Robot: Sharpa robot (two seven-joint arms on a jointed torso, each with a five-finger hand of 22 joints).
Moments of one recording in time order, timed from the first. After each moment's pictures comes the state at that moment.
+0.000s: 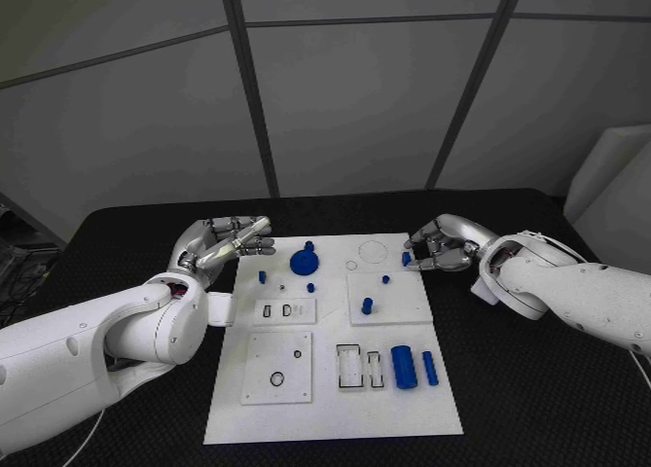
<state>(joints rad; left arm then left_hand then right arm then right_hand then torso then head) 1.08 -0.94 0.08 1.65 -0.05 -0.53 0.45 1.40 -0.06 0.16 0.11 0.06 0.95 0.22 0.09 0.07 1.01 0.18 0.09 0.07 1.08 0.12 0.18 0.21 0.19 0.89 0.23 0.46 0.23 1.21 -0.84 -0.03 1.30 -1.18 -0.32 0.09 1.44 -0.13 0.07 0.14 0.28 0.96 0.15 0.07 0.07 1.30 0.06 1.13 1.14 1.46 -0.02 1.44 1.31 0.04 1.41 0.09 1.46 1.31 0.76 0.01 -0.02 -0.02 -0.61</state>
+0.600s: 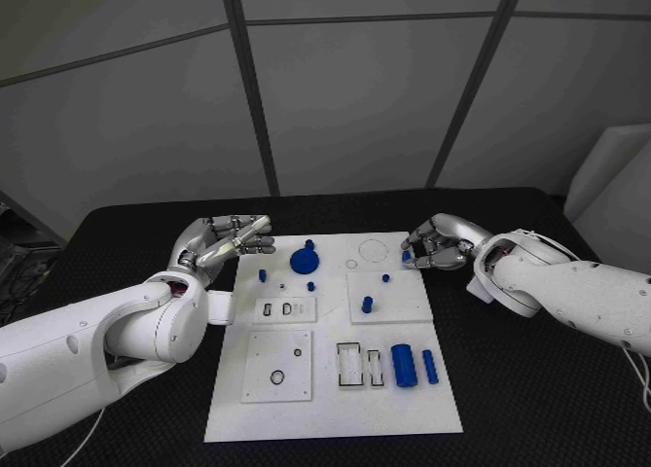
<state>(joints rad) 1.08 -0.94 0.08 1.65 -0.05 -0.53 0.45 1.40 -0.06 0.16 0.11 0.06 0.95 0.22 0.09 0.07 1.01 0.18 0.09 0.07 1.08 0.12 0.18 0.21 0.19 0.89 0.23 0.46 0.24 1.21 -0.82 -0.03 1.27 -1.19 -0.31 0.08 1.45 -0.11 0.06 0.14 0.29 0.99 0.14 0.08 0.08 1.31 0.06 1.16 1.17 1.46 -0.02 1.45 1.31 0.04 1.43 0.10 1.47 1.31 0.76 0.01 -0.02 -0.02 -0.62</state>
